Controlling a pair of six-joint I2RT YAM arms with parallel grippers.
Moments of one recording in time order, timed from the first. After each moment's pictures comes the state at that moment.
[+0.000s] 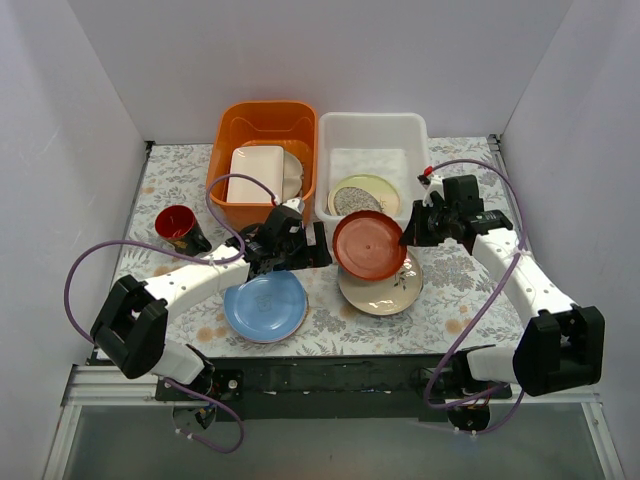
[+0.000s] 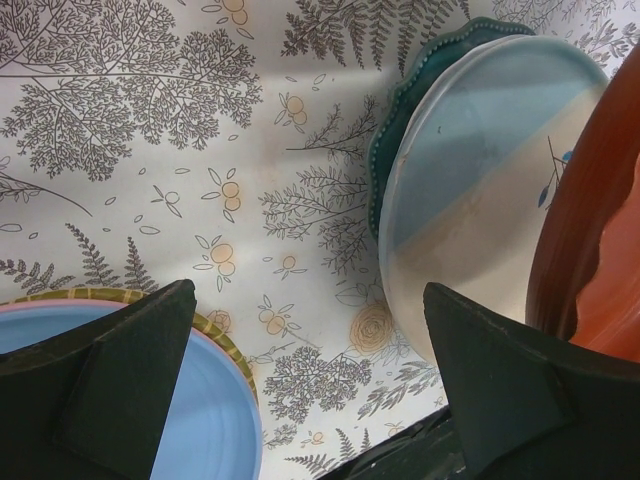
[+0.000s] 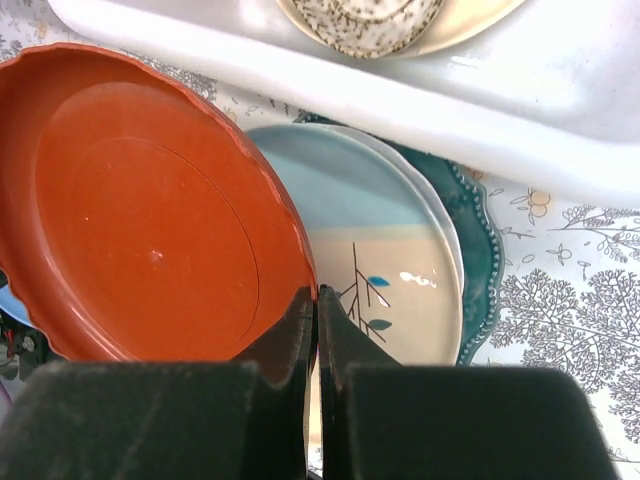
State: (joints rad) left arm -0.72 1.43 0.93 -0.29 0.00 -0.70; right arm 0.23 1.29 1.00 -0.58 -0.40 0.21
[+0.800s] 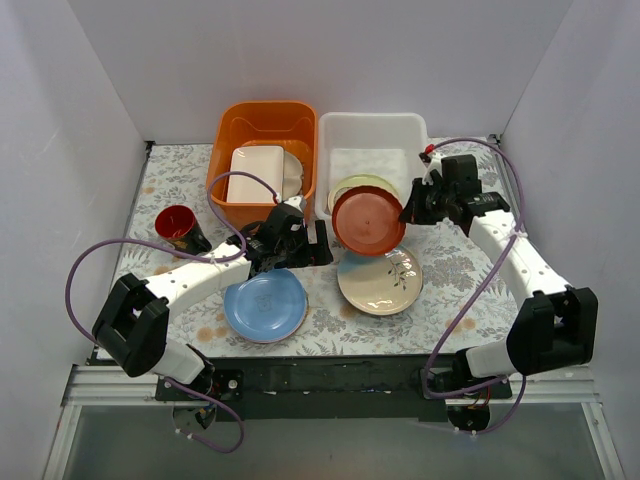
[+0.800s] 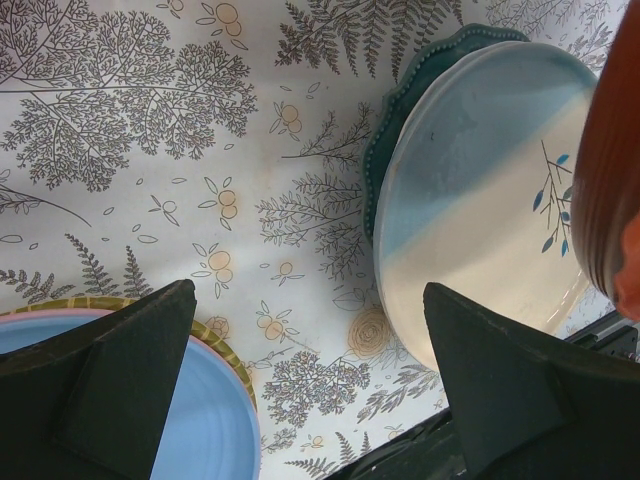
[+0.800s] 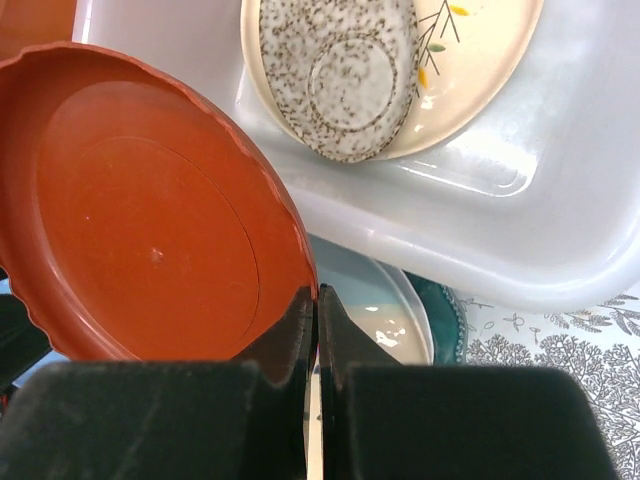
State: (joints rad) left arm -0.72 1.45 0.96 -0.29 0.00 -0.68; right arm 0.23 1.38 1.15 -0.54 -0.34 0.22
